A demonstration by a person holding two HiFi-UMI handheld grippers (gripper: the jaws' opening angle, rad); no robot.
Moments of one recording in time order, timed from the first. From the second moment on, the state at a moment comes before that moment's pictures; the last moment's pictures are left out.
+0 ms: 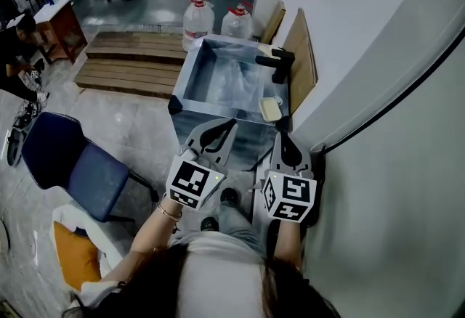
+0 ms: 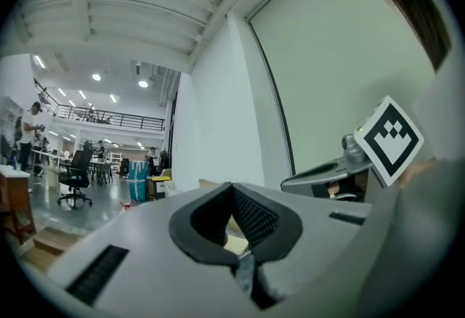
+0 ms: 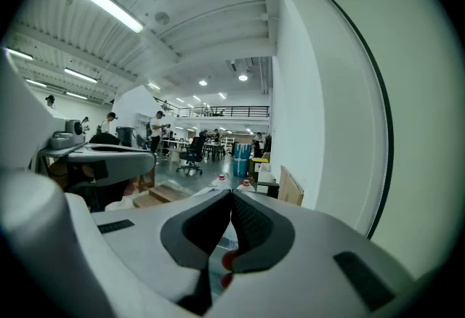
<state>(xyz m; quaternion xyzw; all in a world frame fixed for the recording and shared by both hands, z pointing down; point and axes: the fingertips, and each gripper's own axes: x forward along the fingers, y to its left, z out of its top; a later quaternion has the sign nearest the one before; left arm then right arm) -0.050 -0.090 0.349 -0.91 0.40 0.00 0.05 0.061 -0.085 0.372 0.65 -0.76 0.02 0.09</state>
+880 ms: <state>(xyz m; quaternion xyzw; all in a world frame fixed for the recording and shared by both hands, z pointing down) -0.022 -0.069 0.345 -0.91 0.41 -0.01 0.05 0.075 -0.058 0.364 0.63 -0.77 0.00 0.10</state>
